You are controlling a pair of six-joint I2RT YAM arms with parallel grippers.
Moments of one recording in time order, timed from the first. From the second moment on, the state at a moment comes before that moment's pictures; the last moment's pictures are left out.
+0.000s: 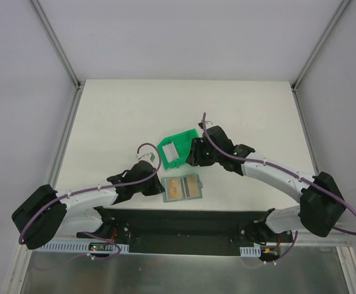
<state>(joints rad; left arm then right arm) -0.82 1.13 0.34 -0.05 0.02 -0.91 0.81 1.36 0.90 -0.30 -0.03 0.63</state>
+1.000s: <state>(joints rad) -0.82 1.11 0.34 -0.05 0.02 -0.89 0.81 1.69 1.11 -0.29 -0.14 0.61</state>
